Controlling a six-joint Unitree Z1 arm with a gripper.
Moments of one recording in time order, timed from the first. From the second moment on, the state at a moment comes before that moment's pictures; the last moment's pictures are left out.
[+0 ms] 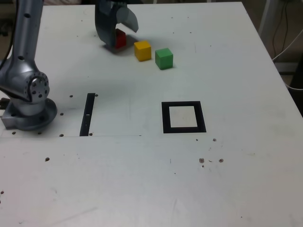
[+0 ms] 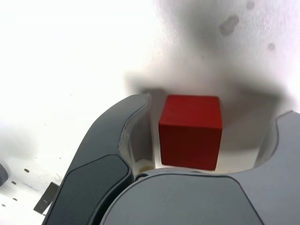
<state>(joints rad) 1.02 2.14 -1.60 1.22 0.09 0.30</state>
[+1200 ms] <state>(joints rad) 0.94 2.10 -1.57 1.24 0.09 0.26</state>
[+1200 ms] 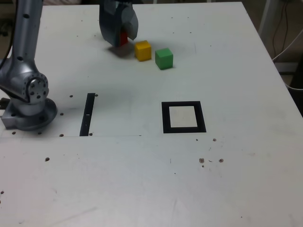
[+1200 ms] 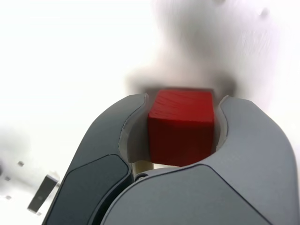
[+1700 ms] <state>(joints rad) 0.65 1.88 -1.54 1.35 0.14 0.24</state>
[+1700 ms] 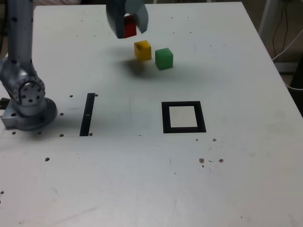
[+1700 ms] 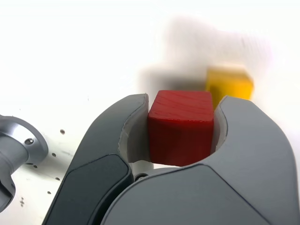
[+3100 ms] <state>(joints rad) -0.13 1.99 -1.55 1.30 0.06 -0.10</state>
